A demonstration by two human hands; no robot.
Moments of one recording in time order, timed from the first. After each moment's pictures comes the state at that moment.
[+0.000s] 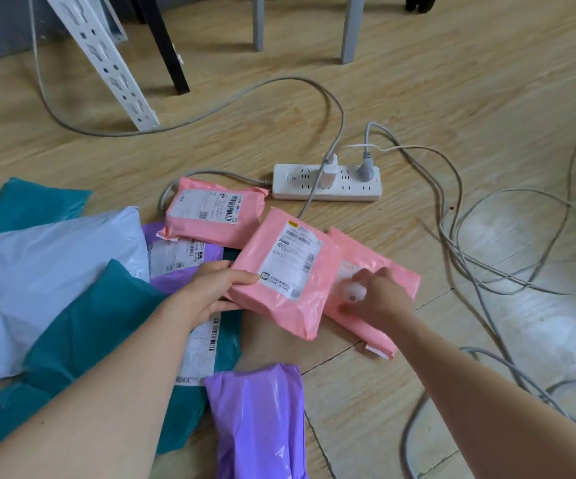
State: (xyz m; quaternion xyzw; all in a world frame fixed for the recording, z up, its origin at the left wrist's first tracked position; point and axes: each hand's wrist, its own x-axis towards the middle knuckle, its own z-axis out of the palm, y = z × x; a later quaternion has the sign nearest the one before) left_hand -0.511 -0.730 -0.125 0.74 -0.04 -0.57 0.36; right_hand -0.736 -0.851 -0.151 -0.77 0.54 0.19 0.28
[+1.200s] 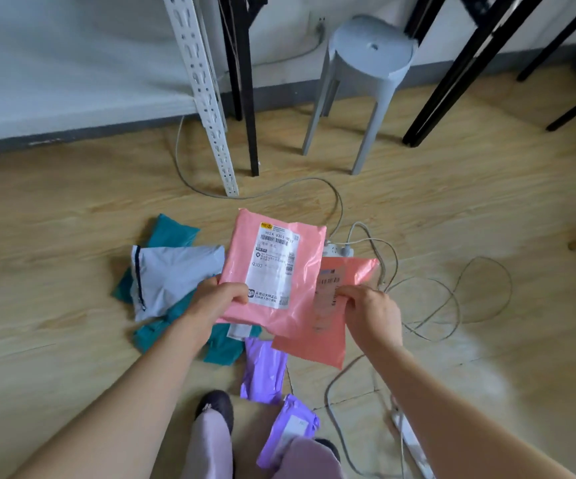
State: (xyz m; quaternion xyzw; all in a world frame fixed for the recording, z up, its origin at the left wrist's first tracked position) left_hand -0.535 -0.657 0.337 0.78 0.04 -0.46 0.42; right_hand -0.715 -0.796 0.338 -0.86 0.45 0.06 0.21
